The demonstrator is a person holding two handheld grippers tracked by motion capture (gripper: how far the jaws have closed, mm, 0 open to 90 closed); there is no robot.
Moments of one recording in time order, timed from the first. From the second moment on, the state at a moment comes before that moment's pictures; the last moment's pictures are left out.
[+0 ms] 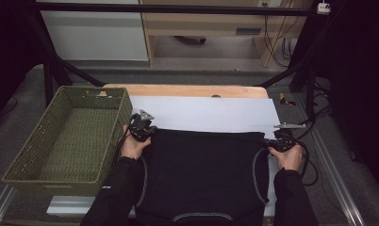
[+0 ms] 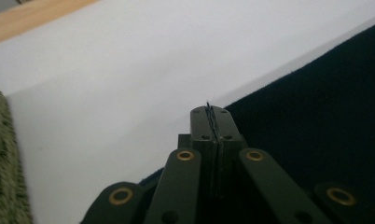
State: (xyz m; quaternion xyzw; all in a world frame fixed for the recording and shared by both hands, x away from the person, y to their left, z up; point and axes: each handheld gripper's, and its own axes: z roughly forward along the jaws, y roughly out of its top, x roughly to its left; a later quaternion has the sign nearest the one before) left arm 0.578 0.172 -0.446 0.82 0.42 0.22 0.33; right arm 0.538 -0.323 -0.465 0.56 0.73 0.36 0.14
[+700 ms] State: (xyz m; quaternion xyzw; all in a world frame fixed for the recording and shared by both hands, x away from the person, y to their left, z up) left arm 0.589 0.170 -0.456 0.78 0.46 0.19 0.38; right arm 0.549 -0.320 -0.468 0.54 0.72 0.40 0.20
